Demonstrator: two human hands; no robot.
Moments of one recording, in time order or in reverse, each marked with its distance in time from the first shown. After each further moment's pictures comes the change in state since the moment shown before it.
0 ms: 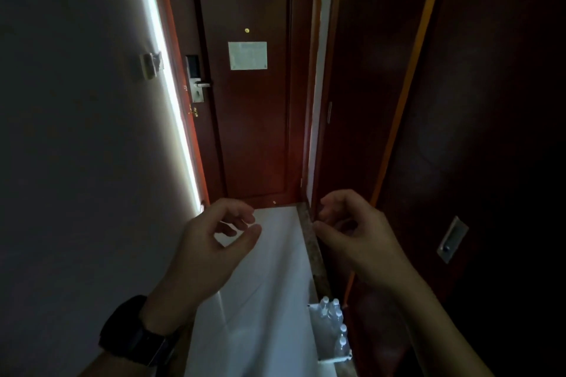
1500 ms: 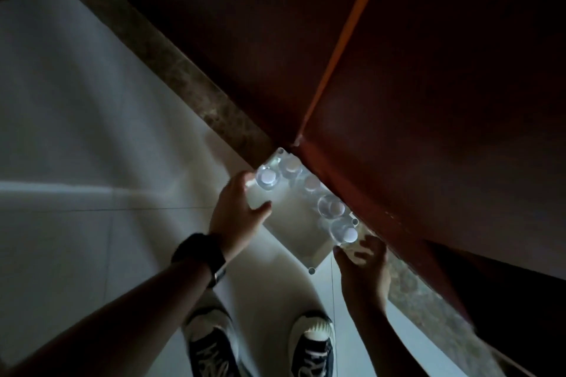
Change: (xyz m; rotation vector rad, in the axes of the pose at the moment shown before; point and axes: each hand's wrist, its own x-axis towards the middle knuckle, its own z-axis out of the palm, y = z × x) left_hand -0.102 -0.917 0.662 0.159 -1.088 -0.451; right_hand -0.098 0.993 0.247 -0.205 0.902 1.477
